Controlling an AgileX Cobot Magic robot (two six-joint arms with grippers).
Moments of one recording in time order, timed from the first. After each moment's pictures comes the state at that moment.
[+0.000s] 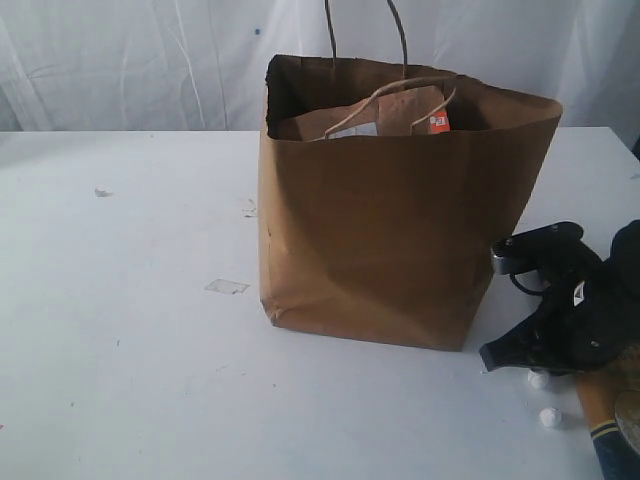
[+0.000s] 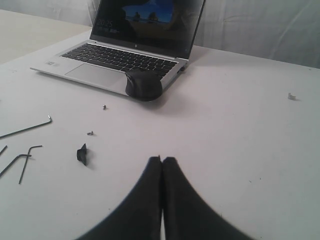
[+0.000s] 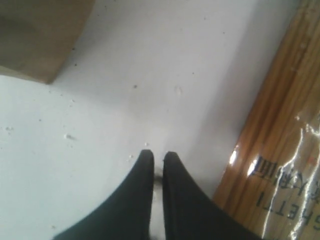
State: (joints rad) left arm 0.04 0.00 0.02 0.92 0.44 -1.02; right arm 0.23 1.60 -0.67 -0.07 0.38 0.00
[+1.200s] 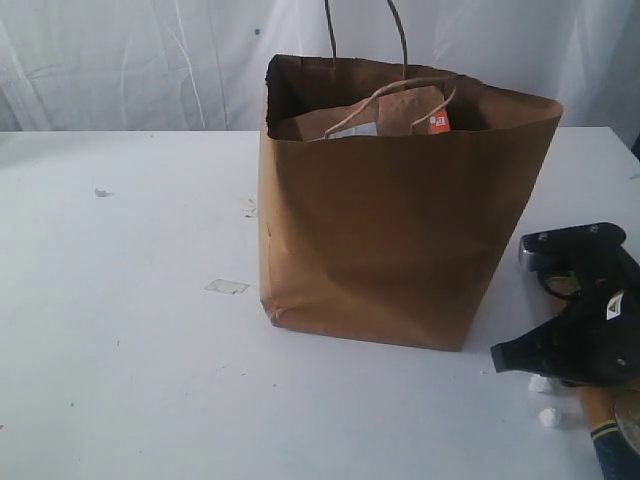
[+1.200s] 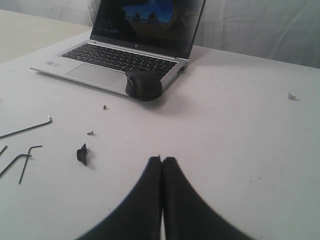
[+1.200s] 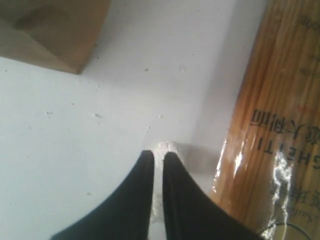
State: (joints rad) left arm 0.04 0.00 0.02 0.92 0.44 -1.02; right arm 0.23 1.42 -0.56 0.04 0.36 0.03
